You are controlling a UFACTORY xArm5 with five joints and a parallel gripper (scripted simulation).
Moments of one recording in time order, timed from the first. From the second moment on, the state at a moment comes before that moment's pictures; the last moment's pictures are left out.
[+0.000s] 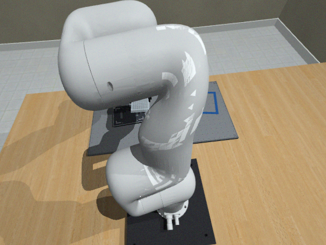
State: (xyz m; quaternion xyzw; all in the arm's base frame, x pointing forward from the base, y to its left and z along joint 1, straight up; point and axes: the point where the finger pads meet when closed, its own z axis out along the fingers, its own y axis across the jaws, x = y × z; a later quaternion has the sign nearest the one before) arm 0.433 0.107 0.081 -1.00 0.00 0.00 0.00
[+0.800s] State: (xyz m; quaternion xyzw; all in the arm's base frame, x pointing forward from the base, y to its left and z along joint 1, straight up) arm 0.423 0.174 0.083 -1.00 0.00 0.00 0.00
